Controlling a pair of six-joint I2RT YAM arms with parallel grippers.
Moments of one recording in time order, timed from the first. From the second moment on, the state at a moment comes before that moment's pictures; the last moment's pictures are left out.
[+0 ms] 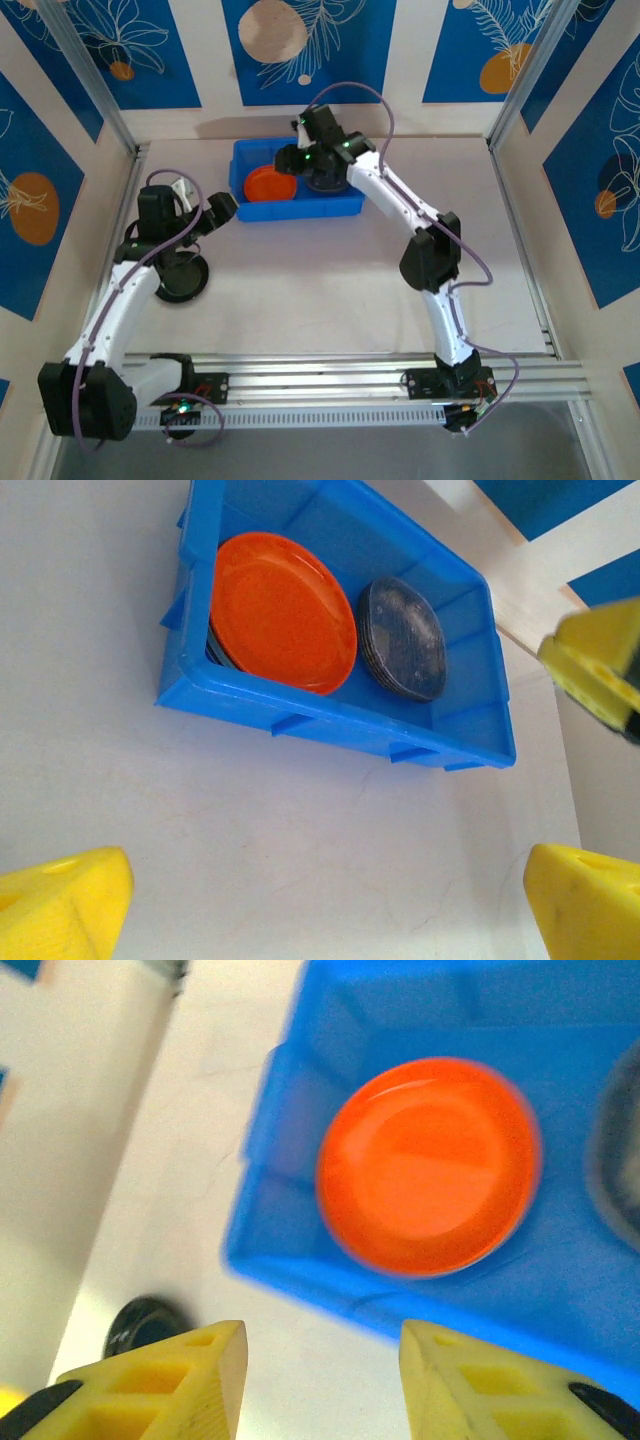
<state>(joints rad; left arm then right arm) -0.07 1.08 0.90 -0.40 0.35 -0.62 0.64 2.15 2.21 -0.79 -0.24 0.51</state>
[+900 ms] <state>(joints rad) -0.07 0.63 0.67 -0.78 0.18 -0.66 0.88 2.15 1.80 -0.50 -0.56 0.51</state>
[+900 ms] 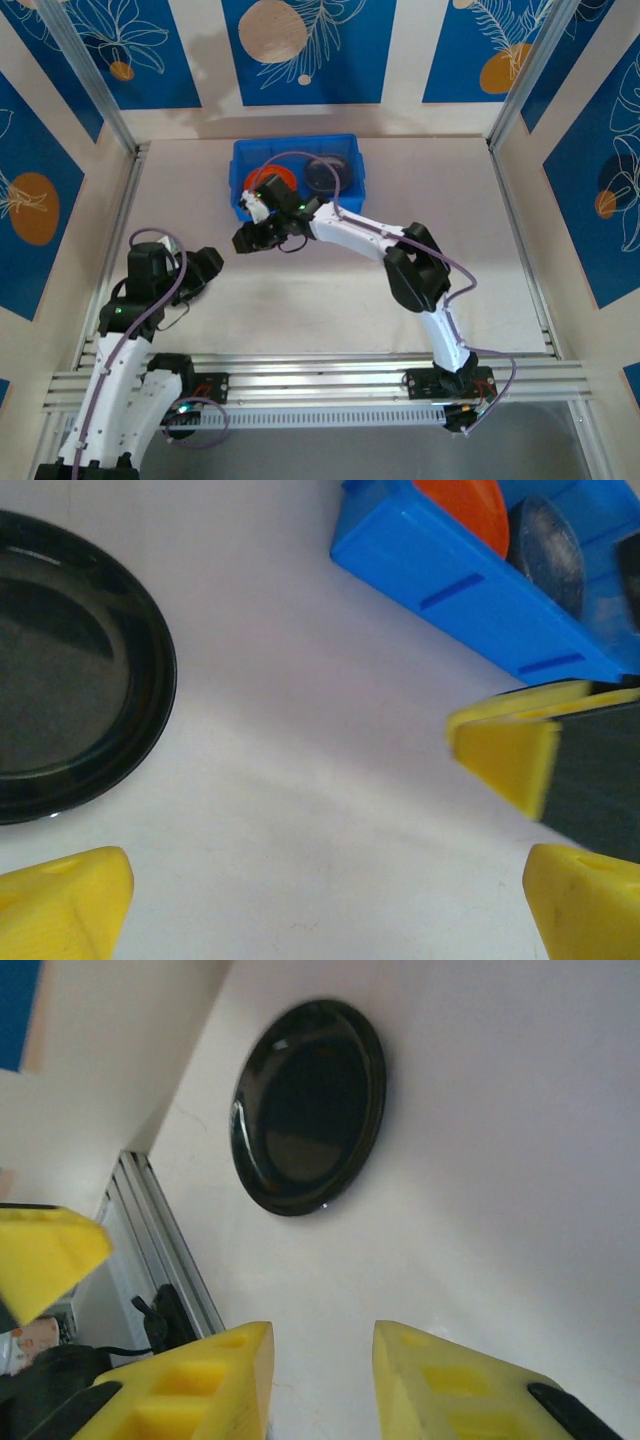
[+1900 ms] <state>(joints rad) -0.07 0.41 0.55 -0.75 0.23 -0.73 0.91 2.74 2.48 -0.72 -0.73 0.64</state>
